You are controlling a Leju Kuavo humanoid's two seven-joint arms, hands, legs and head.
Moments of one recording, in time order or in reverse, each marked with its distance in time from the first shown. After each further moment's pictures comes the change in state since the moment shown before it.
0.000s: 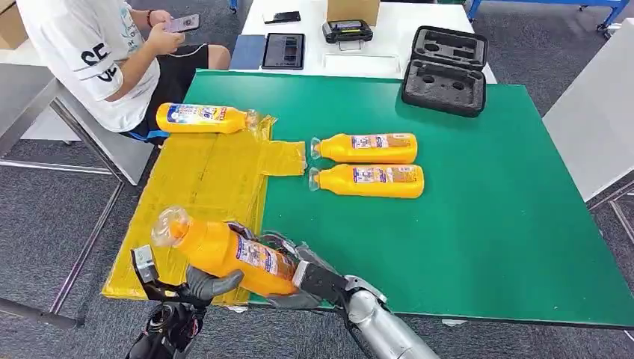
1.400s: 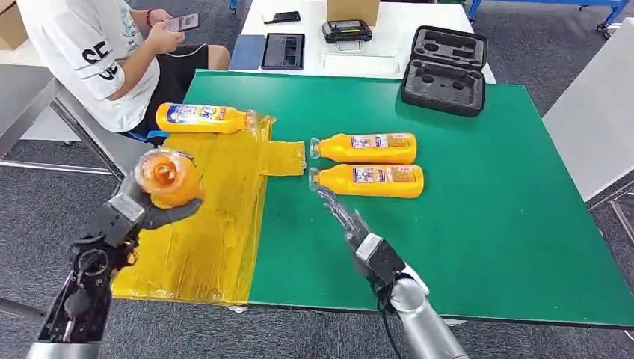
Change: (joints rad) left arm -0.195 0.259 0.086 -0.294 -0.565 0.463 0.182; right arm 0.122 -0.112 -0.192 -0.413 -0.151 0.051 0.042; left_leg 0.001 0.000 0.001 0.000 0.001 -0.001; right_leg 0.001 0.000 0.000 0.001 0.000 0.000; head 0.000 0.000
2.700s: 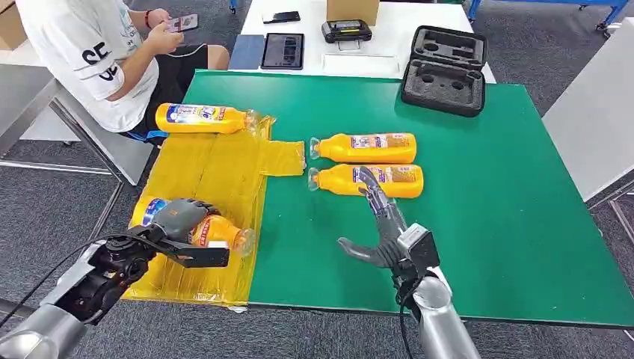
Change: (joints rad) left arm -0.190 0.214 -0.568 0.411 -0.511 0.082 0.253; right arm 0.035 0.001 -0.145 -0.079 -0.049 0.000 -0.008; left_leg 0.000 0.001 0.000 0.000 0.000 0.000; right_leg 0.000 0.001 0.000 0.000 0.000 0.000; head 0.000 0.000
